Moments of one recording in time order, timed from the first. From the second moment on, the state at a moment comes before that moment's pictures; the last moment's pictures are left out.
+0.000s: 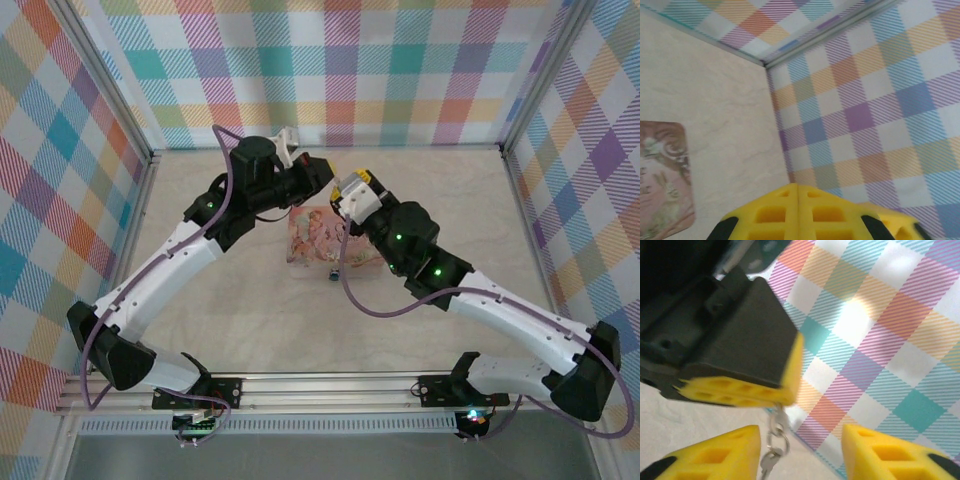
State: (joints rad) left arm -0.66 1.41 1.51 -0.37 0.21 -0.98; right arm 0.89 1.13 1.02 0.13 0.39 -0.50
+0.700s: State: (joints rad) left arm -0.64 1.31 1.10 -0.16 0.25 -0.84; right arm 0.47 1.00 0.81 -0.07 -0.43 0.50
